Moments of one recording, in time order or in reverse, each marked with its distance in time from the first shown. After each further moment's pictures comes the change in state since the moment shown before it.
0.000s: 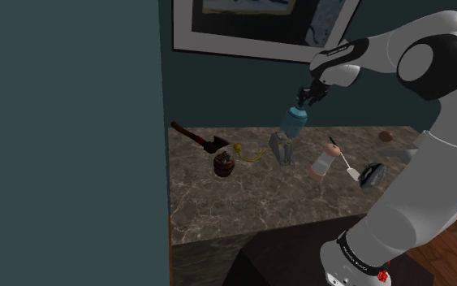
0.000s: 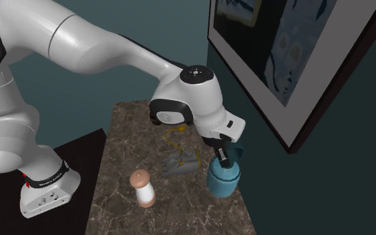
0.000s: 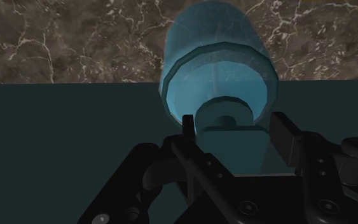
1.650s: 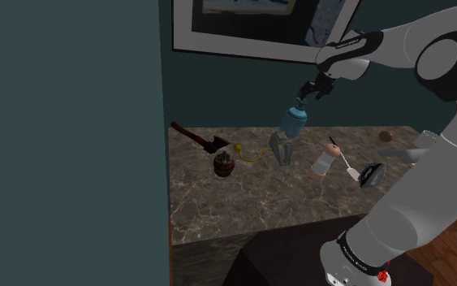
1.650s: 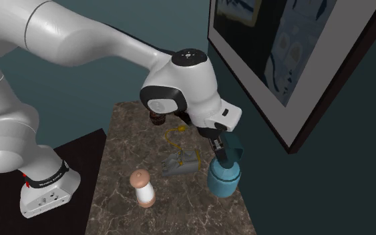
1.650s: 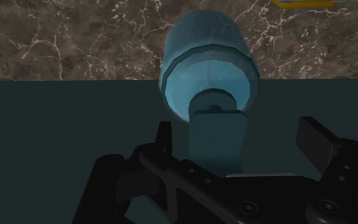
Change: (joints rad) arm 0.020 -0.095 -0.015 -0.022 -0.070 -0.063 0.045
